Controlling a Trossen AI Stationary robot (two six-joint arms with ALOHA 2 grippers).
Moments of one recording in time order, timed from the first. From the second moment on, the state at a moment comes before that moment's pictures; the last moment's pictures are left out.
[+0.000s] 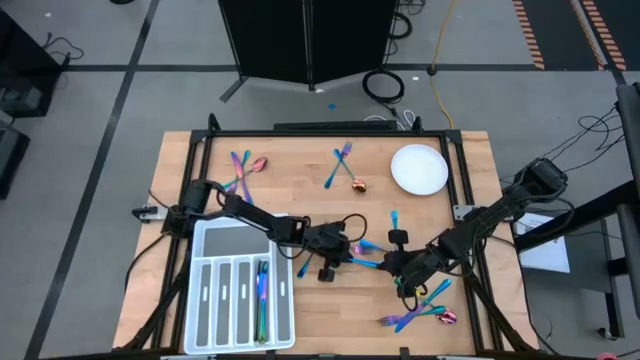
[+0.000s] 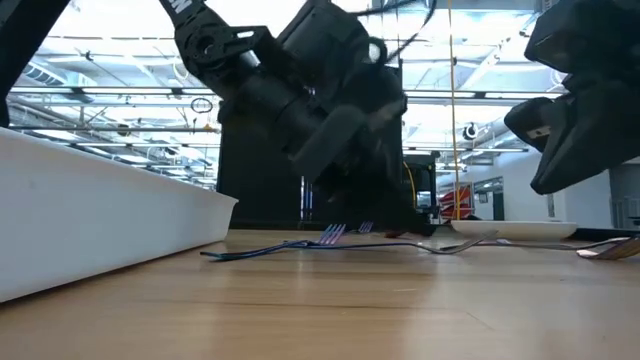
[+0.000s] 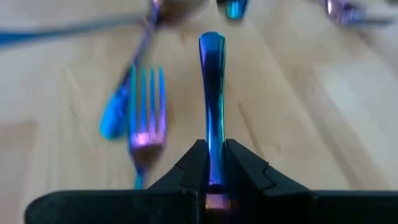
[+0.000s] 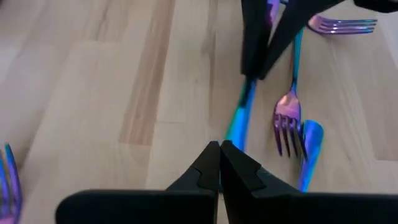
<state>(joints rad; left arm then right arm) -0.14 2.11 1.19 0.28 0.12 0.07 0.60 1.36 0.56 -0.09 0.37 0.42</state>
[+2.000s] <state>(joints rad) -0.14 2.10 1.29 0.21 0.09 0.11 0.47 1.47 0.56 0.03 0.36 0.52</state>
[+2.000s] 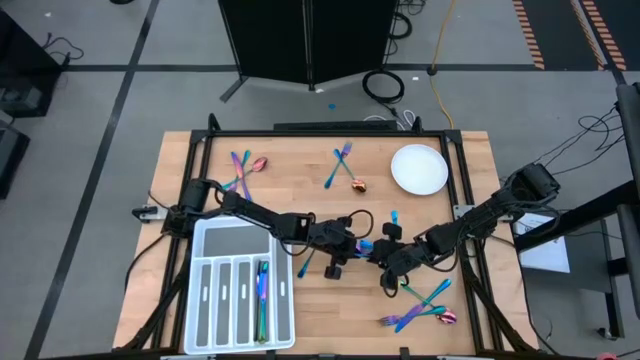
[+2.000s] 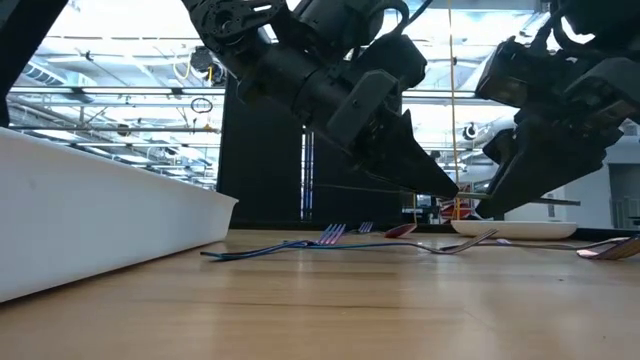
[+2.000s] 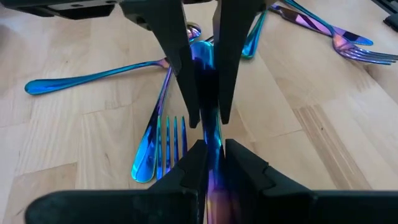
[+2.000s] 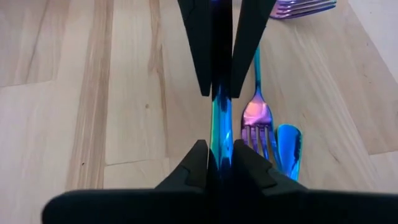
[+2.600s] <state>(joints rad) -0.09 1.87 1.29 -0.02 0.05 0.11 0.46 1.44 0.56 0.02 0.37 0.53</state>
